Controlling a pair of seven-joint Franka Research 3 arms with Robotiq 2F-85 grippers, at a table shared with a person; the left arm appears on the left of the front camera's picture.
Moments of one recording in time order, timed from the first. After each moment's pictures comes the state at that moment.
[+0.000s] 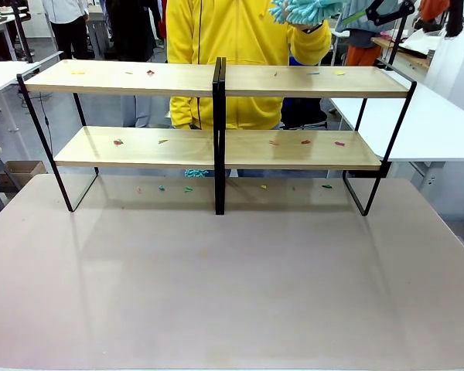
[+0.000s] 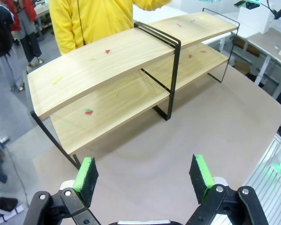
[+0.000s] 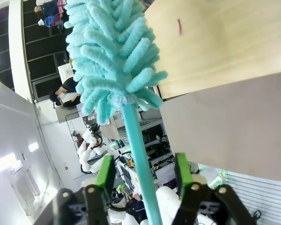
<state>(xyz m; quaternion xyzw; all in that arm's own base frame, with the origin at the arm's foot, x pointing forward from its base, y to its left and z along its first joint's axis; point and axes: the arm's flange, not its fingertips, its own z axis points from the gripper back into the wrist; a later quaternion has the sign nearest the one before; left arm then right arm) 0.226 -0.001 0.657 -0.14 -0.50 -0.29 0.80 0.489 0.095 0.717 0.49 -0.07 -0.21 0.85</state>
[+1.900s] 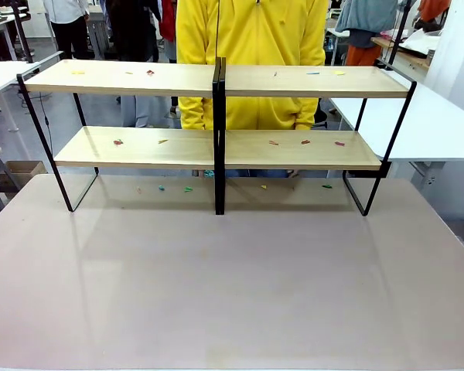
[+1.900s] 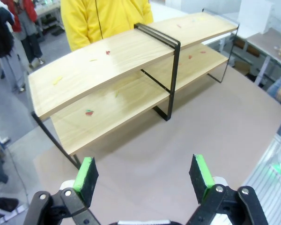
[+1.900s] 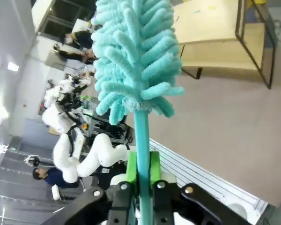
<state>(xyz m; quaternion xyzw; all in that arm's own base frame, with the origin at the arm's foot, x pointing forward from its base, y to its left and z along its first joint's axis) 0.225 -0.001 0.658 -0.14 -0.50 -0.29 0.80 0.232 -0.201 0.772 0.47 -0.25 0.06 0.84</state>
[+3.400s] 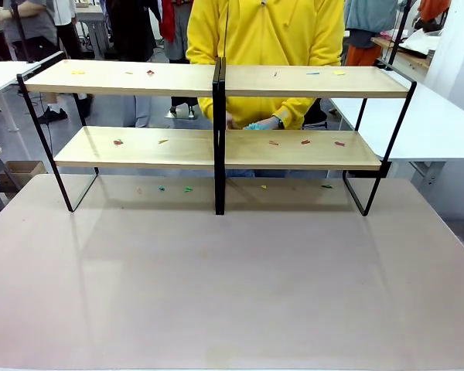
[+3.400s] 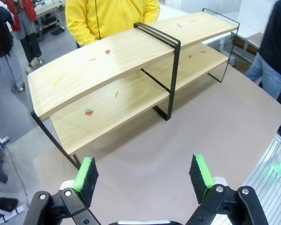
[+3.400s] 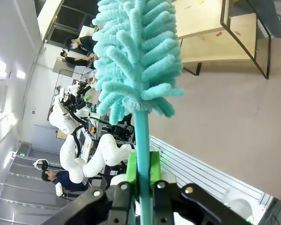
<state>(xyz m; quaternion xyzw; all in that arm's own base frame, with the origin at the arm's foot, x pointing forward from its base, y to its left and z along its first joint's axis) 0.226 -0.002 0.658 -0.14 -0.50 -0.29 0.80 0.219 -0.228 0.749 0.49 -0.24 0.03 0.84</state>
